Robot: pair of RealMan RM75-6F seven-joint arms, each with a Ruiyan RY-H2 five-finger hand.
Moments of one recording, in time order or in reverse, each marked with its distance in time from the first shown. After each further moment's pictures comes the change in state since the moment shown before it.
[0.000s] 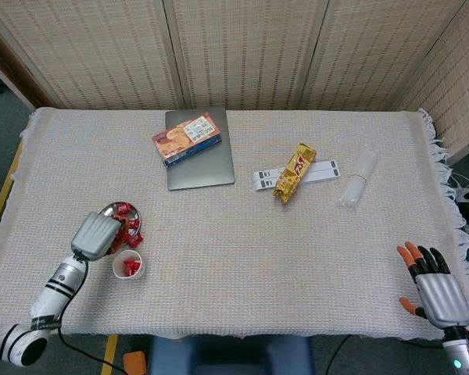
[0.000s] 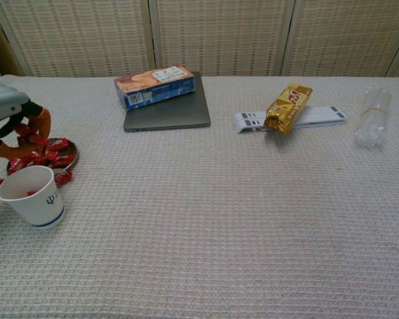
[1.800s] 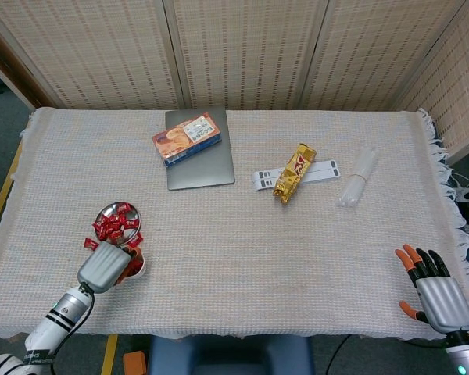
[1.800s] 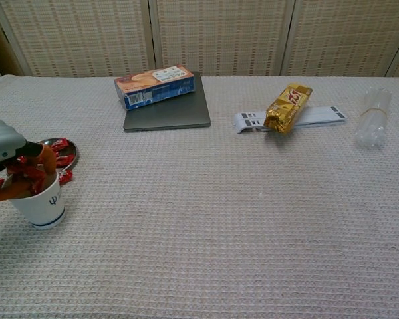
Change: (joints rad) left arm 0.085 0.037 0.078 -0.161 0.121 0.016 0.178; right arm -0.012 0.023 -0.019 -0.003 -0.055 0.021 0.041
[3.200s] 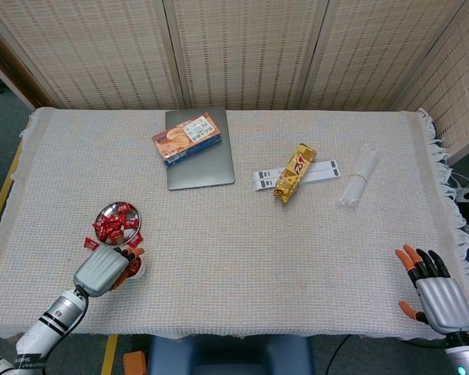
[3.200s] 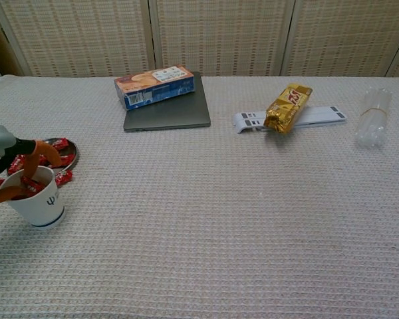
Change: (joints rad) left arm 0.003 0.058 0.014 -0.036 0.053 -0.013 -0.069; right arm -0.005 0.000 0.000 -0.003 -0.002 0.006 -0.001
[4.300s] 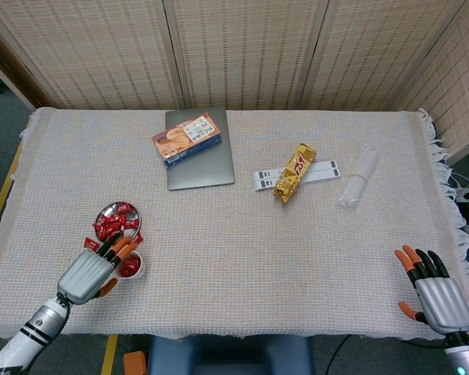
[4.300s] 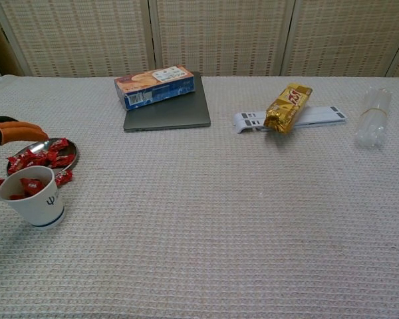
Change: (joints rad) left arm 0.057 0.062 0.027 -0.003 0.071 0.065 -0.137; right arm 0.002 -0.002 0.000 -0.002 0.001 -0.006 -0.006
